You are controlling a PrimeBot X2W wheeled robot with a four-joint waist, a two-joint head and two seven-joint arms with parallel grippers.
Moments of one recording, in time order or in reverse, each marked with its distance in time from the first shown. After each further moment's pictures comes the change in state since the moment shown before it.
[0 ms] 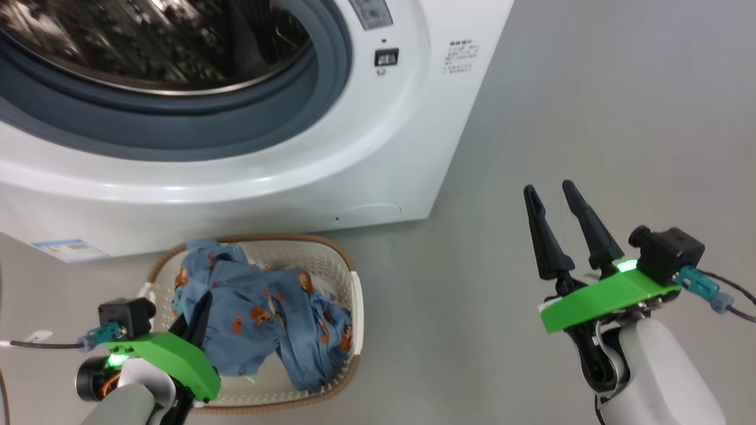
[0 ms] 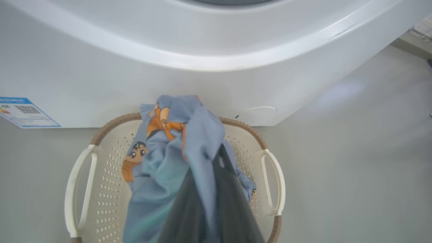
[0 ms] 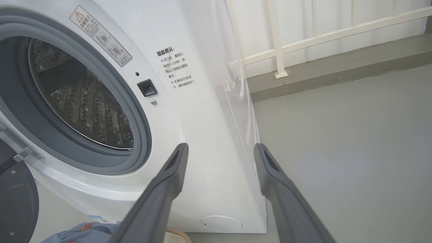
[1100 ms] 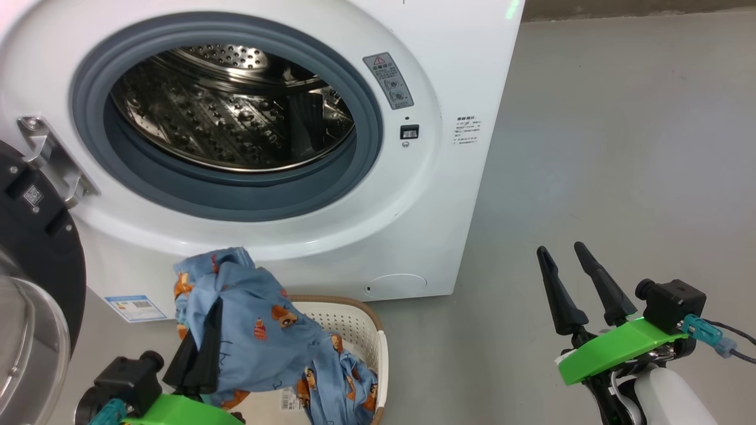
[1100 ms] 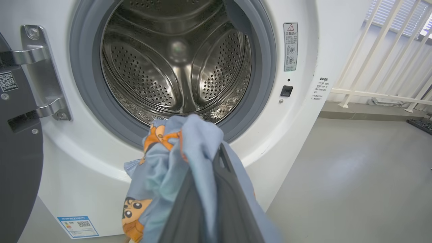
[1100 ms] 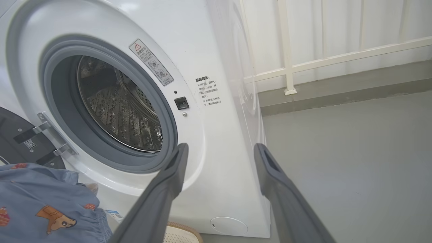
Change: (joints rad) left arm 0.443 0.020 0.333 -0.783 0.377 0.248 -0.002; right arm 0.138 -0.060 0.016 0.028 0.017 0.000 0.000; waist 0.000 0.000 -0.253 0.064
